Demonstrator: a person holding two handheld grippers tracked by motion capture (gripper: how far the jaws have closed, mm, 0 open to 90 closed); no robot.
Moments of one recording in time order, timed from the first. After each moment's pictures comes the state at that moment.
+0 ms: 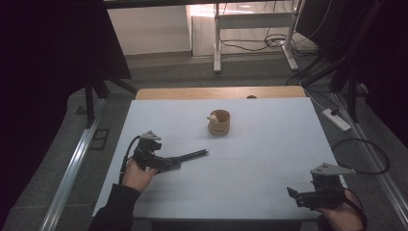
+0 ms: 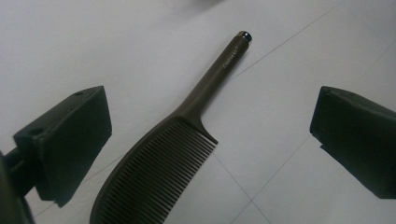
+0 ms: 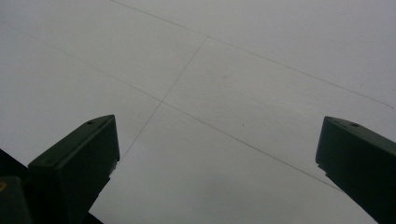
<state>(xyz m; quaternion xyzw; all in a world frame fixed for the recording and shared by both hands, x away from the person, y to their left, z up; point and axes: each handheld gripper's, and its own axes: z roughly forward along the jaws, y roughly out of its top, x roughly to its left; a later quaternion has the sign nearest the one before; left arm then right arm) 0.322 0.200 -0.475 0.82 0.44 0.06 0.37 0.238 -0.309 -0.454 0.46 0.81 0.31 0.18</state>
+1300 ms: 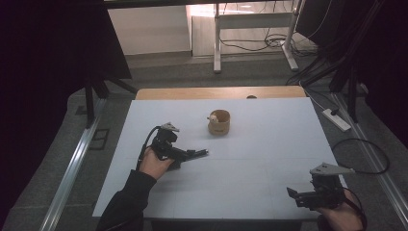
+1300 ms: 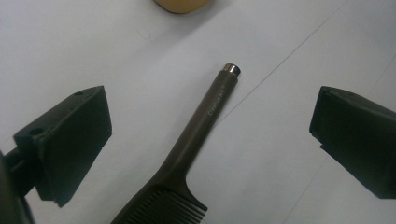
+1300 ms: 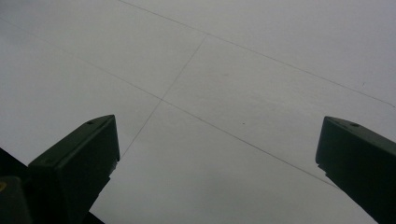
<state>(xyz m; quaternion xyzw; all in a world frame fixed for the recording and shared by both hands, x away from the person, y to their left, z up) 0.361 0.158 -0.475 0.84 0.40 0.05 0.36 0.238 -0.309 -0.454 0.46 0.81 0.31 0.18</state>
